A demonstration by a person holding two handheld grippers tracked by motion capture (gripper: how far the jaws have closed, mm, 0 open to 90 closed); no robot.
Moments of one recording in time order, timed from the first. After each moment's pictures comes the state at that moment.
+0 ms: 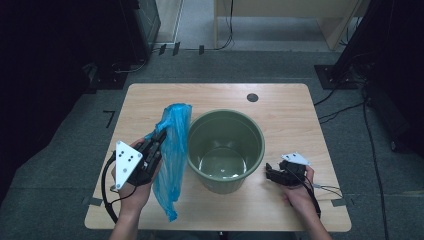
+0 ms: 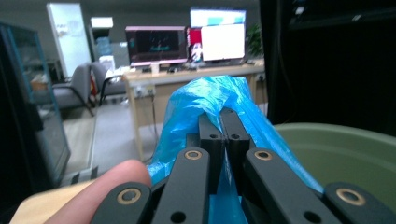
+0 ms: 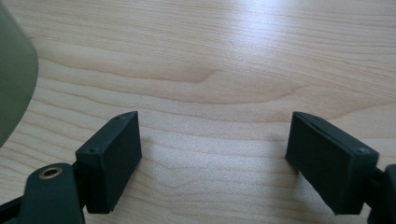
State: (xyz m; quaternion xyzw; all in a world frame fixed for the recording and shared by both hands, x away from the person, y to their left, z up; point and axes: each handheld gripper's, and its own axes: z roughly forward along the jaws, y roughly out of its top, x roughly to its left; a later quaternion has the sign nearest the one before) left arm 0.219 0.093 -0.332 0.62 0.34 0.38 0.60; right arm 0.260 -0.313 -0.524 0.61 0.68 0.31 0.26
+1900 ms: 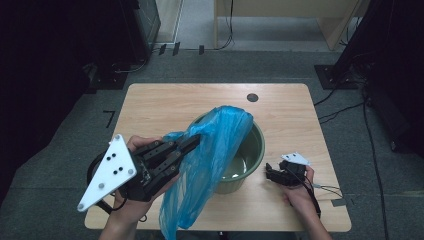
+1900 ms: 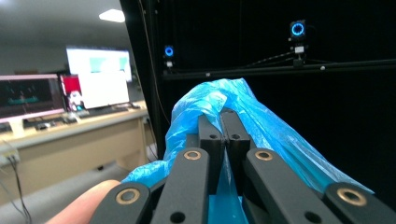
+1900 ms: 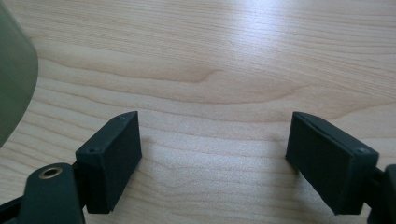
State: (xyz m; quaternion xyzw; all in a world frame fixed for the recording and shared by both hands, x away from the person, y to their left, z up) left arm 0.174 0.055 -0.232 0.65 0.17 0.23 0.71; right arm 0.260 -0.313 -0.524 0.61 0.68 0.31 0.26
